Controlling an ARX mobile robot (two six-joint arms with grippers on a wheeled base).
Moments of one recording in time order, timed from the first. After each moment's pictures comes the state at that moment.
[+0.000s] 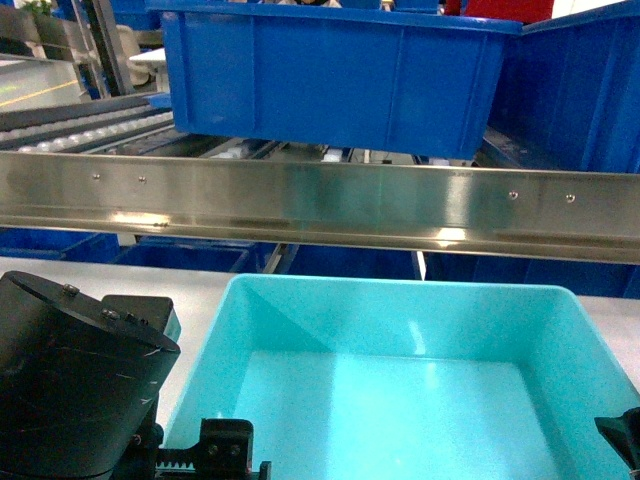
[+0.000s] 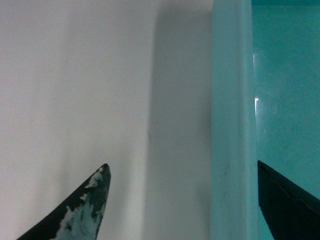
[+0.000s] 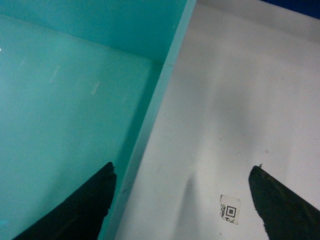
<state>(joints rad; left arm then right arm) -0.54 1.77 0.51 0.31 -0.37 -0.42 0.04 1.73 0.43 0.55 -0.11 -0.18</state>
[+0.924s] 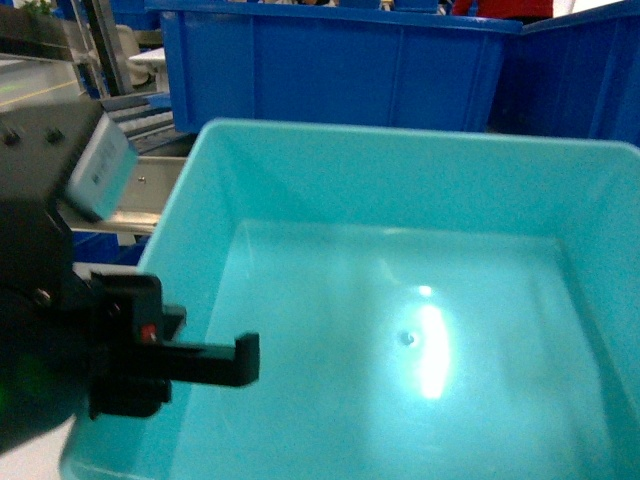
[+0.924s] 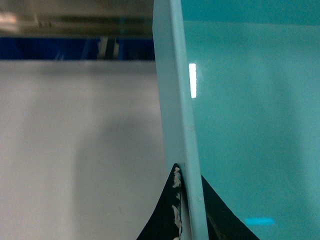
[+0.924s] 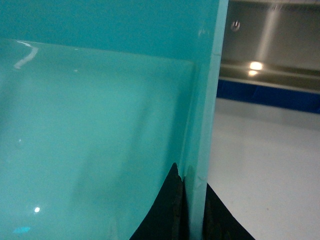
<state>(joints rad) -0.47 1.34 0.47 0.32 -0.28 -0.26 0.05 1.35 0.36 0.53 -0.14 0.02</state>
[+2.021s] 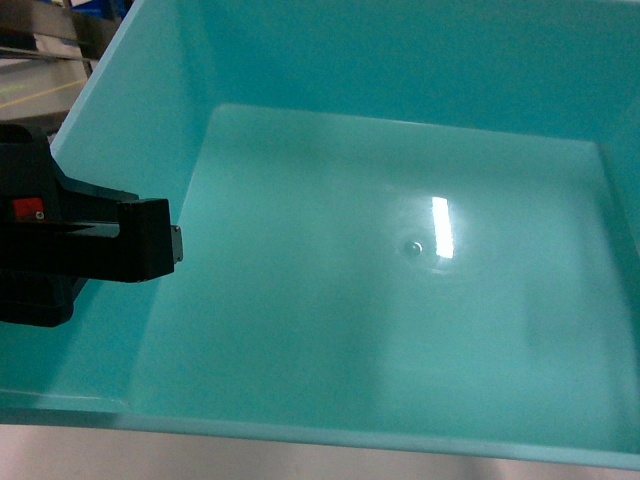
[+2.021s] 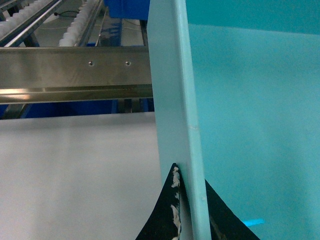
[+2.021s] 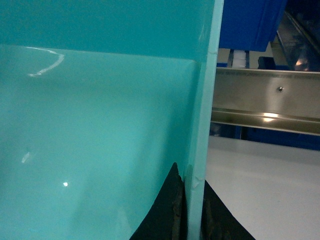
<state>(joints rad) -0.45 1.09 0.47 0.27 -0.25 -0.17 0.03 1.10 0.34 0.48 -0.17 0.09</state>
